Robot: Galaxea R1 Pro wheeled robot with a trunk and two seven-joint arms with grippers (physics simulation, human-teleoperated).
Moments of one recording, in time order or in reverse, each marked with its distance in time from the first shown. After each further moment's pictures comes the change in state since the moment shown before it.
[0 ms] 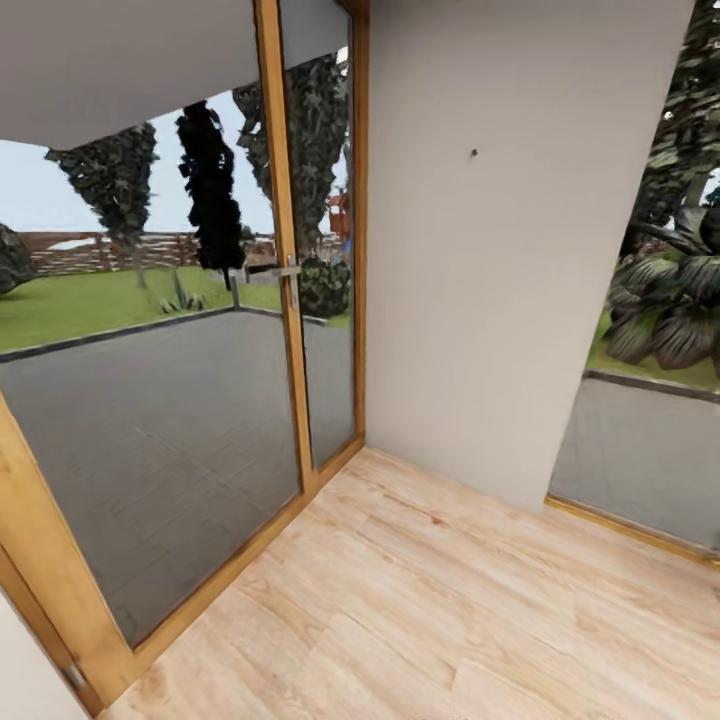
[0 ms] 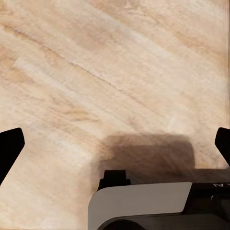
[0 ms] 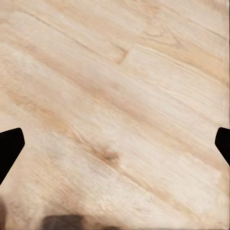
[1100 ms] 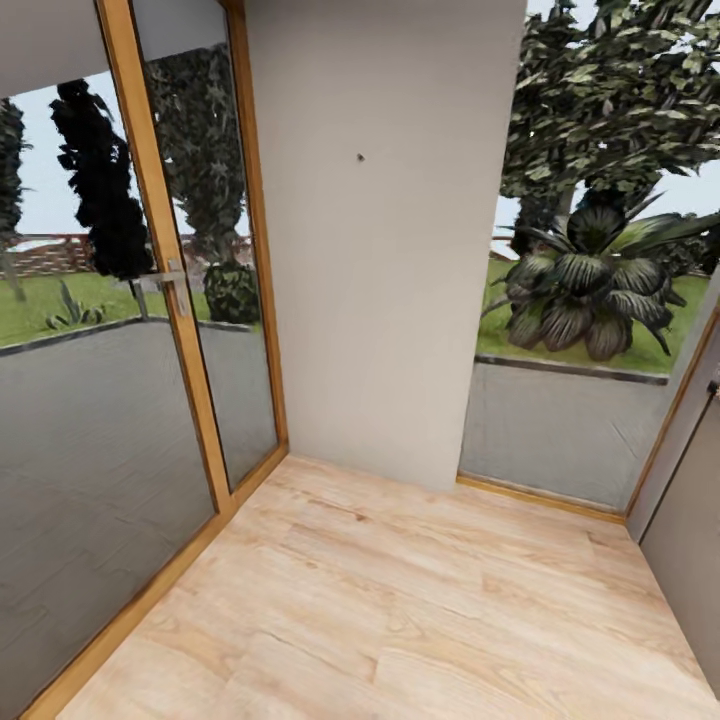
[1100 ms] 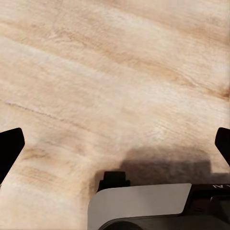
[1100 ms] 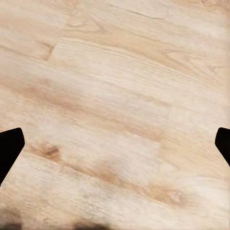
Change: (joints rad) left arm 0.000 0.000 -0.001 0.001 0.000 0.000 0.000; right arm 0.000 0.000 -0.001 0.000 0.000 -0.002 -0.002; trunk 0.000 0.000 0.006
